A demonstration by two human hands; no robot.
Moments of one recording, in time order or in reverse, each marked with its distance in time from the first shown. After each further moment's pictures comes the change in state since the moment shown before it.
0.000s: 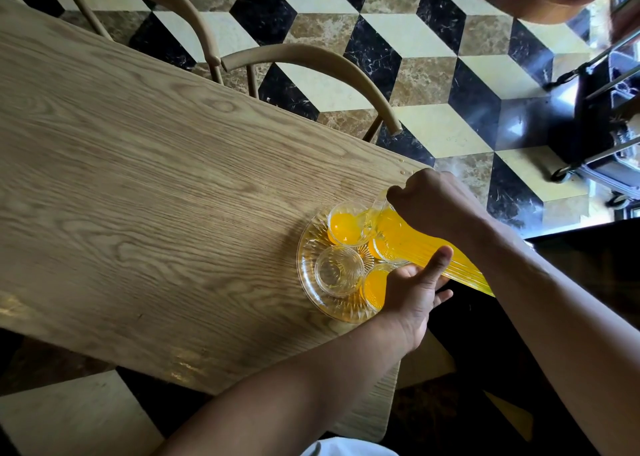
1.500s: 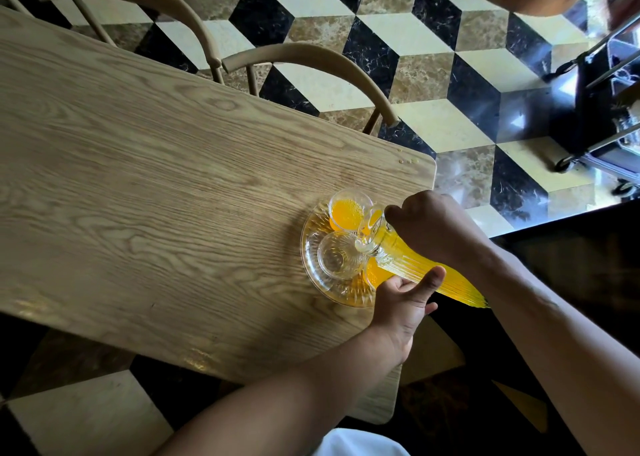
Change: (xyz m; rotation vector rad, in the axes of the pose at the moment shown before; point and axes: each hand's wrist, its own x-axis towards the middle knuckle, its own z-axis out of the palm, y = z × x) left_hand -0.021 -0.034 -0.045 0.207 0.053 0.034; right_hand -0.049 0.010 0.029 0.186 -0.026 0.026
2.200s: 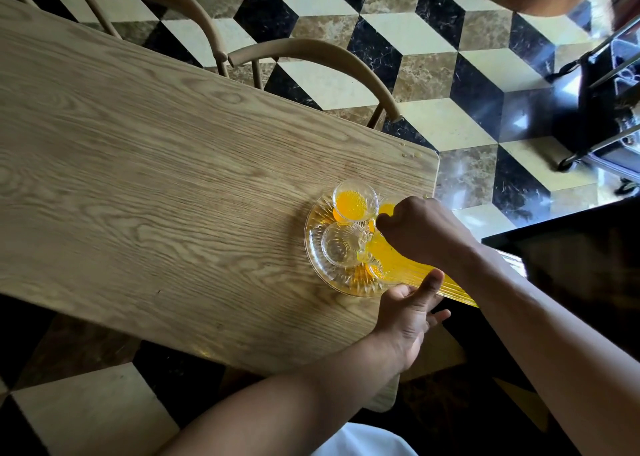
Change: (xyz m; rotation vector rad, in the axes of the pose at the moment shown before) left_hand -0.027 -0.010 -0.001 -0.202 -0.041 -0.132; right_hand -0.016 -0.007 0.017 -0.118 -0.049 -0.024
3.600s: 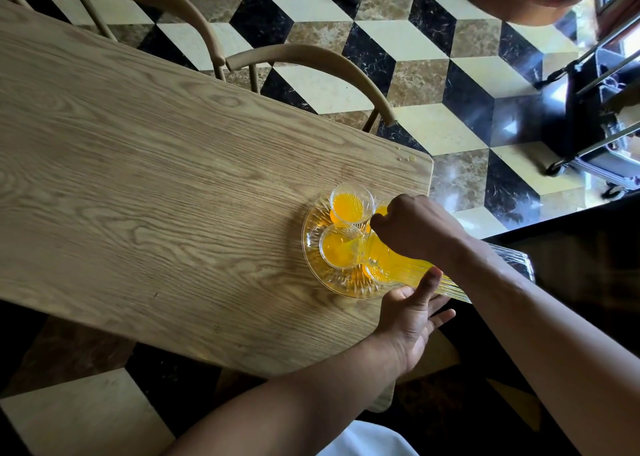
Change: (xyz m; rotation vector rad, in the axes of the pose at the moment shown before) left_hand -0.007 0.001 0.008 0.042 -0.015 -0.025; right_hand 0.002 -0.011 -0.009 -0.071 -0.041 0.003
